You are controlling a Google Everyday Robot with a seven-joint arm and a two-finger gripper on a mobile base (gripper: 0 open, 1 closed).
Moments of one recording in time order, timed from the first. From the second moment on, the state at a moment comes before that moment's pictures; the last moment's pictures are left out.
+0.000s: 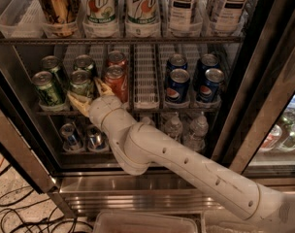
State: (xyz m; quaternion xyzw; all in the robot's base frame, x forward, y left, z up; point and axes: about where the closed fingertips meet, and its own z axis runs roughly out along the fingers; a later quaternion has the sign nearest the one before) arm 0.635 0.154 0.842 -0.24 0.62 0.19 0.72
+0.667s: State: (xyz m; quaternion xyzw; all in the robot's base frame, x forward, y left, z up) arm 0.635 0.154 0.842 -0.24 0.62 0.19 0.72
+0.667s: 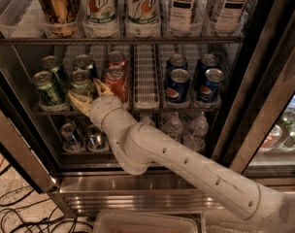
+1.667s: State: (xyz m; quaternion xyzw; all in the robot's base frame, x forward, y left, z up) arm 0.603 0.136 0.895 -0.26 0.61 0.21 0.72
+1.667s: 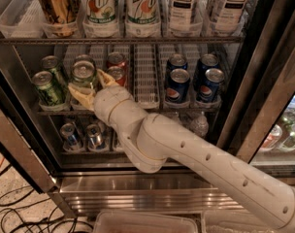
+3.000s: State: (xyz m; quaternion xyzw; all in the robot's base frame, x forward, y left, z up) arm 0.513 0.095 0.875 -0.34 0.64 0.32 0.62
